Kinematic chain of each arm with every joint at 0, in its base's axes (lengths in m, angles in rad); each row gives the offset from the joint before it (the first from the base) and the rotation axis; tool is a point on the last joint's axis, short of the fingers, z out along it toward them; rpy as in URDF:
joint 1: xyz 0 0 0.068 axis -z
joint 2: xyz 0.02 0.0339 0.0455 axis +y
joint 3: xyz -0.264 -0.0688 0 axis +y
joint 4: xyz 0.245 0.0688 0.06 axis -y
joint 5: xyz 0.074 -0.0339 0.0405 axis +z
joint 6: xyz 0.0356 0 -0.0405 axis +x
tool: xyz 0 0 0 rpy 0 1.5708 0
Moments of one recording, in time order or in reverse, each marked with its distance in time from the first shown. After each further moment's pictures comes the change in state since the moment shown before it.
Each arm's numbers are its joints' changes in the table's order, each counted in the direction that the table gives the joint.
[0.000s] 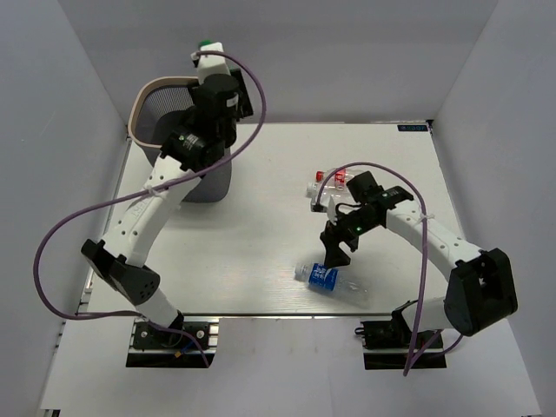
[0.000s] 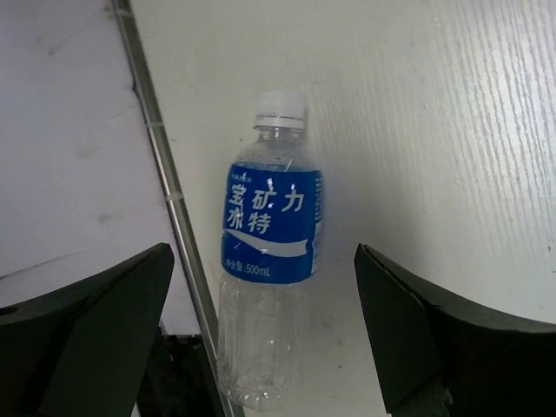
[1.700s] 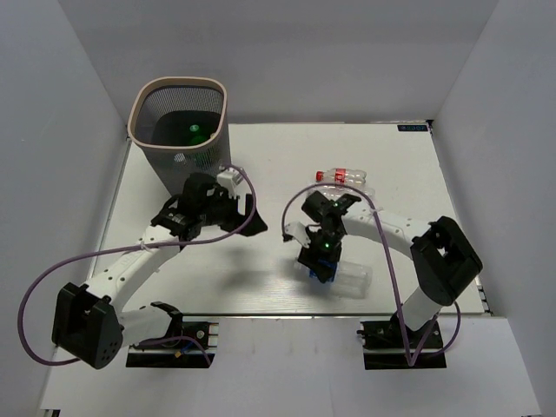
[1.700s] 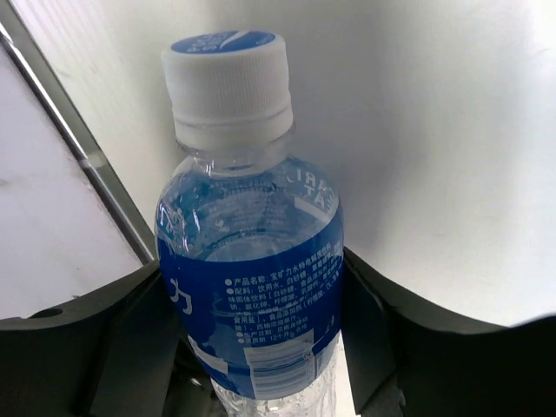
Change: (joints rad) left arm -0.177 -0.436 1.020 0.181 -1.127 0.029; right arm -0.304 0.242 0.016 0.032 -0.406 0.136
